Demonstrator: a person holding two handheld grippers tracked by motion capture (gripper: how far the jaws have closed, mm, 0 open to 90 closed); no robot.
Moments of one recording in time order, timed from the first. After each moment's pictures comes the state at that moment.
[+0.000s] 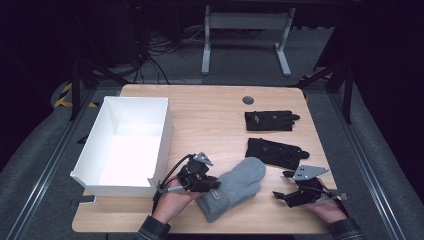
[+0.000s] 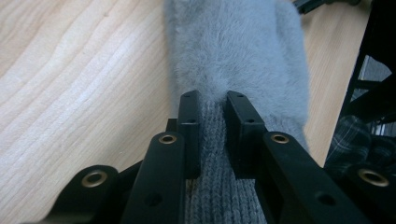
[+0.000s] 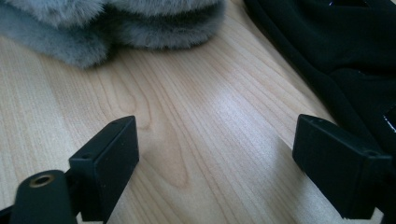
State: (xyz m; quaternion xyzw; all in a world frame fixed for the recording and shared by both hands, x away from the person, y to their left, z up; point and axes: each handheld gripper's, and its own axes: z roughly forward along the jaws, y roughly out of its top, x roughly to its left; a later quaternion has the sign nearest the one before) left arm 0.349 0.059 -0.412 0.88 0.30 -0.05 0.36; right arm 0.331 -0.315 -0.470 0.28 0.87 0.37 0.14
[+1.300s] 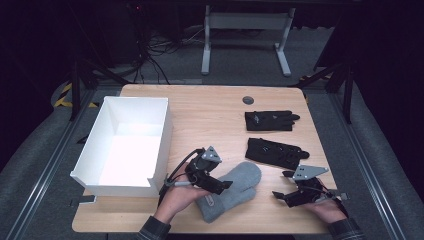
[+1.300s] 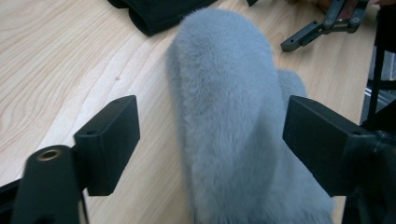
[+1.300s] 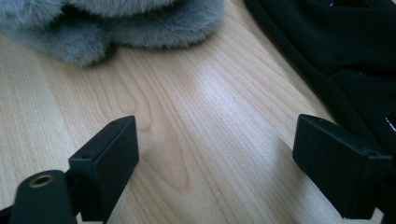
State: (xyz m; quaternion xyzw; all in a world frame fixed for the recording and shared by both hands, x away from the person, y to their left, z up) left arm 0.359 0.030 -0.402 0.89 0.24 0.01 0.38; right arm 0.332 -0.314 -0.470 0.28 0.87 0.37 0.14
